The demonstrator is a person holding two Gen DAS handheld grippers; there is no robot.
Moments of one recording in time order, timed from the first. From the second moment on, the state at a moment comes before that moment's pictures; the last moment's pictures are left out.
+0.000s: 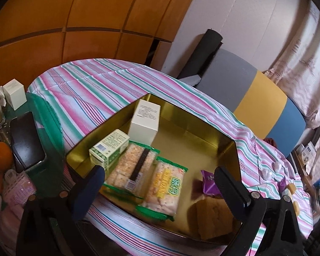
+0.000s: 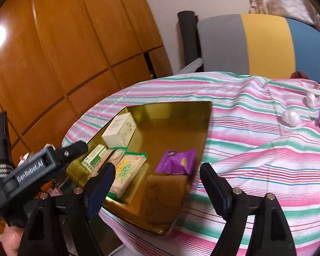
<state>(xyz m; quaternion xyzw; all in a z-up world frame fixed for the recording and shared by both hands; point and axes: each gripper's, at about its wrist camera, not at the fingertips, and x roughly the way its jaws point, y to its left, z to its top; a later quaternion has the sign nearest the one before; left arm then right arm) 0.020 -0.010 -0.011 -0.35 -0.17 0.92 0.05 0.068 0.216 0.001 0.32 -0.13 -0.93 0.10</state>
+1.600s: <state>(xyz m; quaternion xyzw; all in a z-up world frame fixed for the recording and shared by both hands) 0.122 0.201 -0.030 -0.41 0.03 0.84 0.34 0.055 0.569 -0.044 0.35 -0.12 -0.90 -0.21</state>
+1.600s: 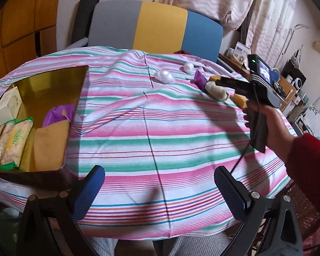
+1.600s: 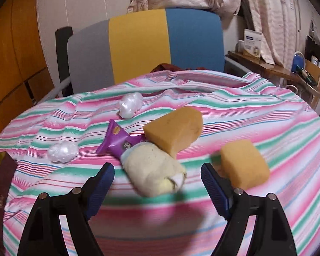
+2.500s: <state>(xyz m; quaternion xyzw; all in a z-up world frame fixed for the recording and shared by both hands) 0.052 0.245 -0.026 -0.44 0.02 0.84 0.32 0.079 0.523 -0.068 0.37 -0.14 -0.90 -0.20</state>
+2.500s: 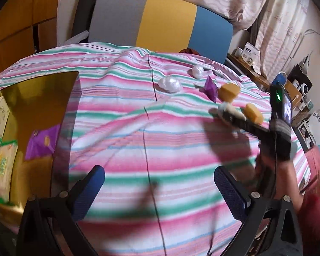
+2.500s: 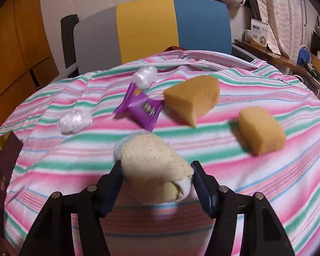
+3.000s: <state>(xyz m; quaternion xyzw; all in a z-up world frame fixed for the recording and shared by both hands) -0.065 0.341 -0.044 -0.46 0.03 0.84 0.28 0.079 0.511 -0.073 0.36 -0.09 -0.90 -0.22</state>
